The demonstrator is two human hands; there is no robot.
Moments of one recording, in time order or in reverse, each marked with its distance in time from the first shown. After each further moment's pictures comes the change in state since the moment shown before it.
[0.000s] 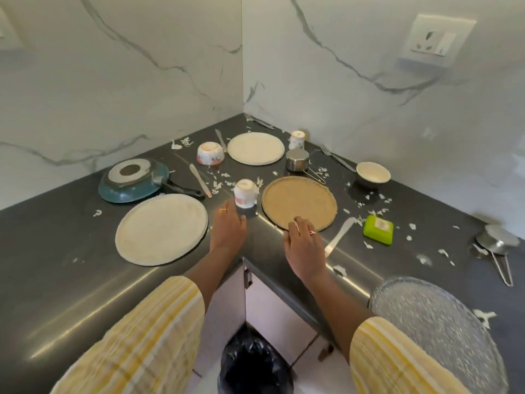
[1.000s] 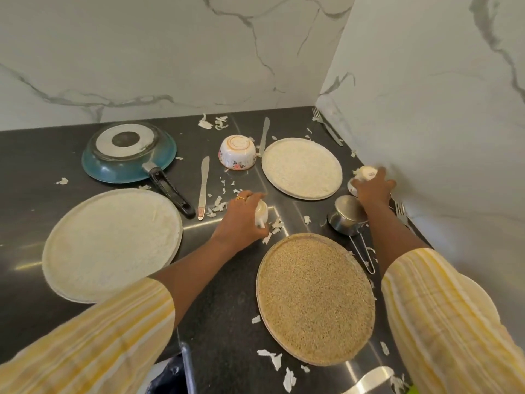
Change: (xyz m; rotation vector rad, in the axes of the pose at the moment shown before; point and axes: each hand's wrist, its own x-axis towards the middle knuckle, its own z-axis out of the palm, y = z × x) left_hand 0.171 -0.014 0.084 -0.090 -0.057 -0.227; right_hand 0.374 0.136 0.194 0.487 -0.436 0.550
